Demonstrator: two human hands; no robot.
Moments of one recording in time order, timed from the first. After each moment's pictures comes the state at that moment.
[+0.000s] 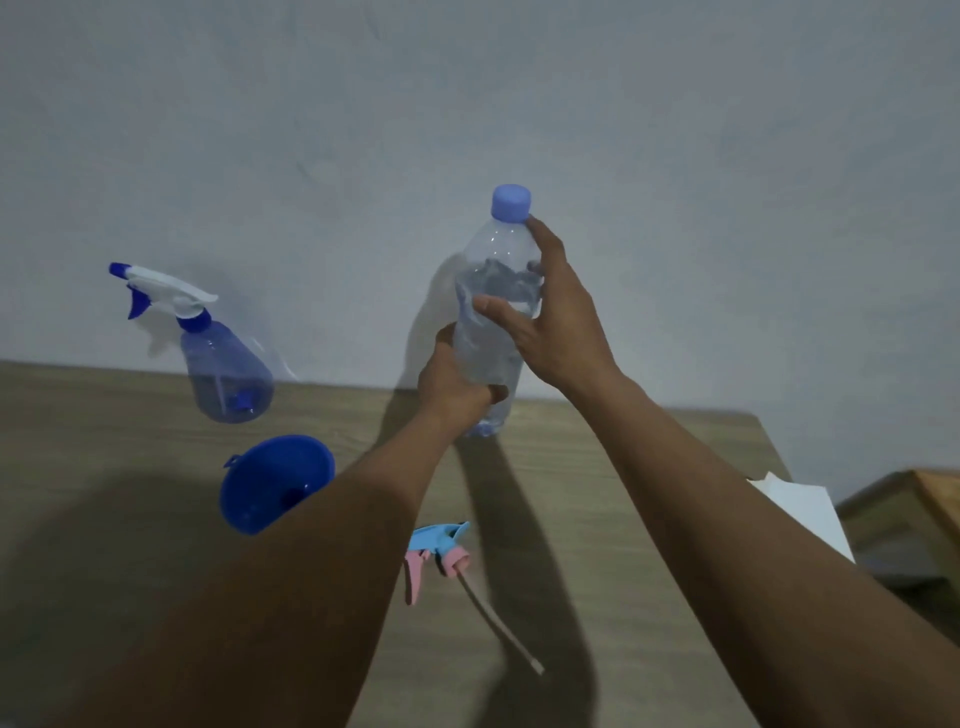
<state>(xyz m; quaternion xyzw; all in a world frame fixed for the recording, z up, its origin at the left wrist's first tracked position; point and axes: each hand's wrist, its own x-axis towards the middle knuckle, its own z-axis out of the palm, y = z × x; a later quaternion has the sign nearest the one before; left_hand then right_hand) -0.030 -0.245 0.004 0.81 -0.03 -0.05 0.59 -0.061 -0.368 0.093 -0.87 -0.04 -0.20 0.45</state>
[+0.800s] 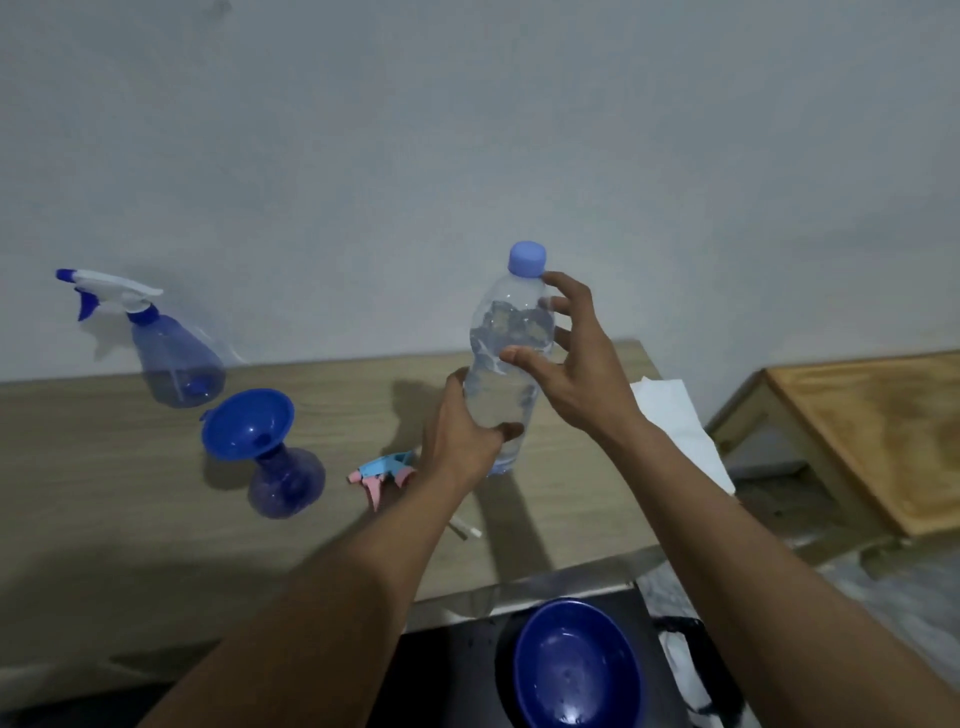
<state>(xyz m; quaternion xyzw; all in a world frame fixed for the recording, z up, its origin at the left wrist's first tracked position) -0.199 -0.274 0.011 0.82 -0.09 -0.11 0.55 -0.246 -0.409 0.099 -0.85 0.04 -0.23 0.48</state>
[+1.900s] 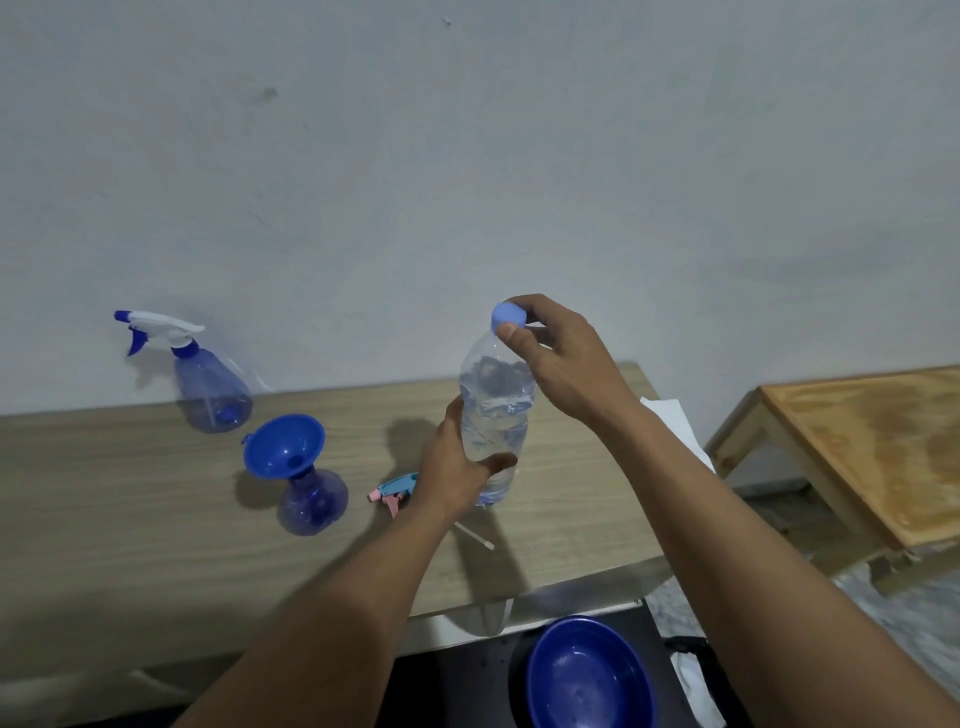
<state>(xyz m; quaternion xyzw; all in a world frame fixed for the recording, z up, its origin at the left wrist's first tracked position) -0.206 -0.240 0.024 0.83 -0.16 -0.12 0.52 -0.251 -0.373 0.167 -0.86 0.05 -0.17 0.47</state>
